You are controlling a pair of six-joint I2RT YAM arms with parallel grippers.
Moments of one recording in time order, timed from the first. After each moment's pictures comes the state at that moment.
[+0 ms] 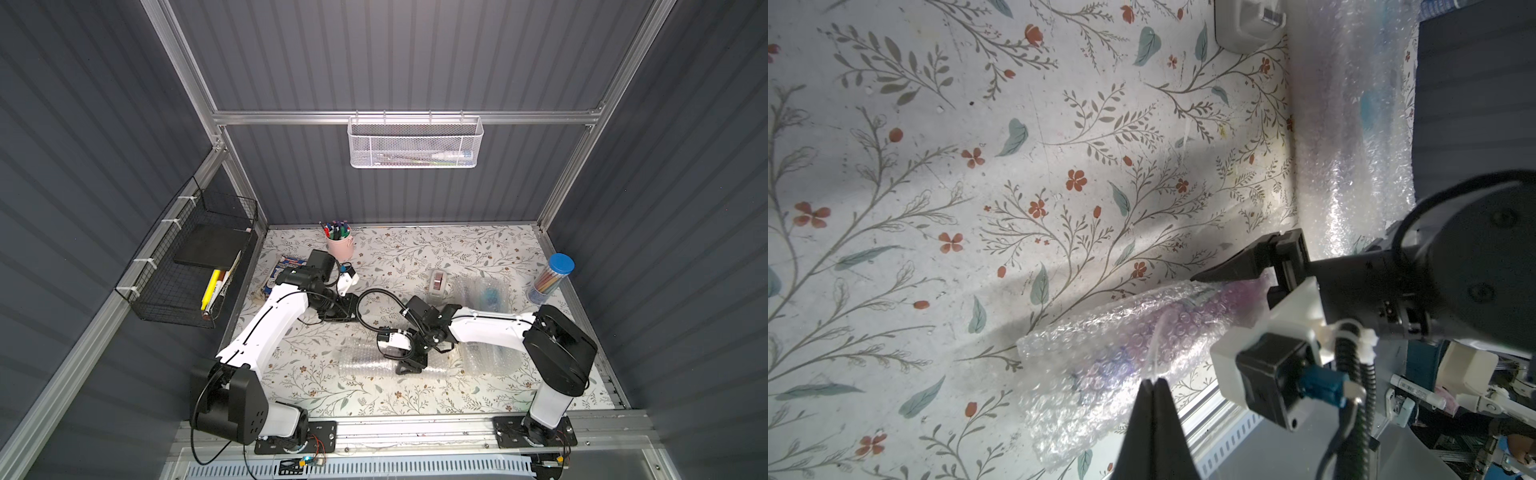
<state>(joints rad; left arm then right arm) -0.30 1.40 1.18 -1.07 0.55 -0.07 0.94 1.76 1.04 -0.47 -0.42 -0.42</state>
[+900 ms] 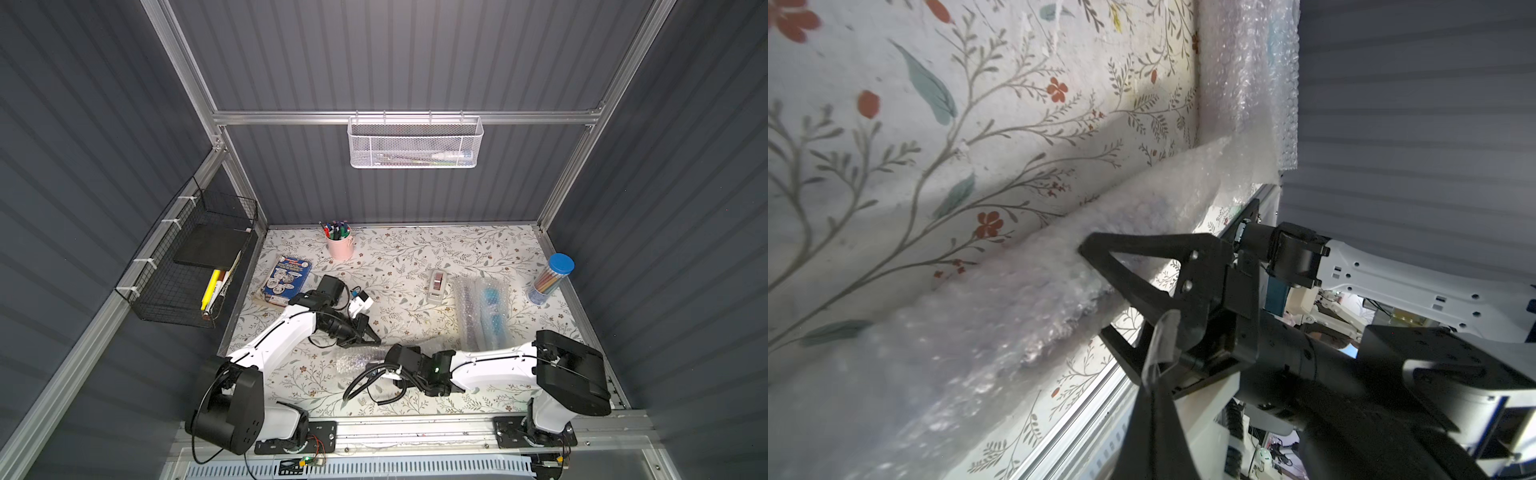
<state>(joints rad) -0.40 1.37 0.86 -0.78 0.92 -0.28 1.27 1.70 0.86 -0.11 0.42 -0.56</state>
